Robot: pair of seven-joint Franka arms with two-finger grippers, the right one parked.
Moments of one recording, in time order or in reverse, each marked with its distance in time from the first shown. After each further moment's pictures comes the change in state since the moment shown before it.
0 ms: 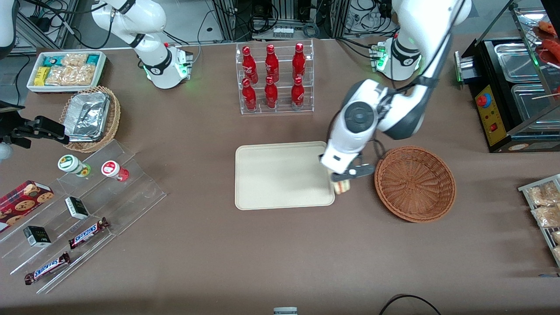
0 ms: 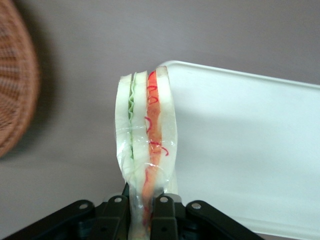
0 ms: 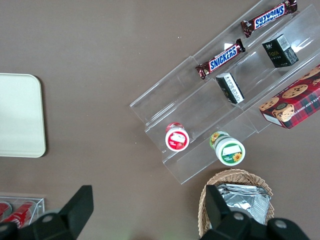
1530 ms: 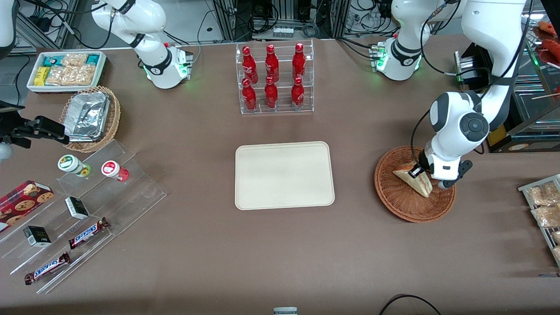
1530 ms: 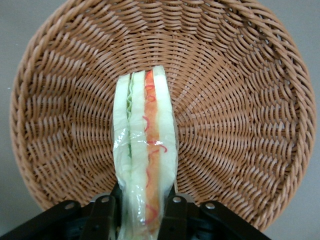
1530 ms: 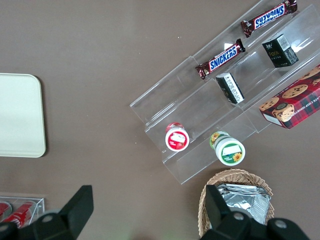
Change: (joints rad) arm 0.484 -0.203 0.049 -0.500 0.008 0.340 0.016
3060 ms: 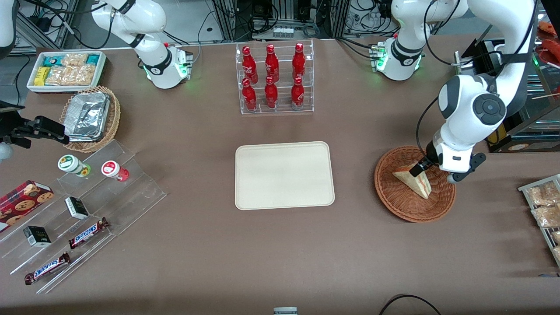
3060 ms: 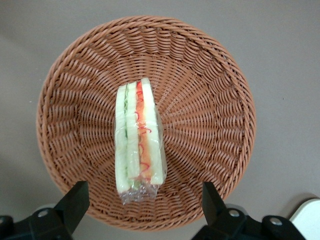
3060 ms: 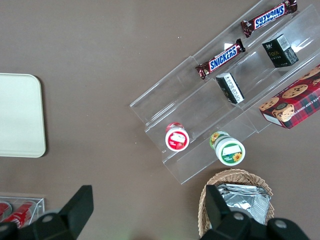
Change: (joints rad) arm -0.008 -0.099 -0.013 0.024 0.000 -0.067 0.032
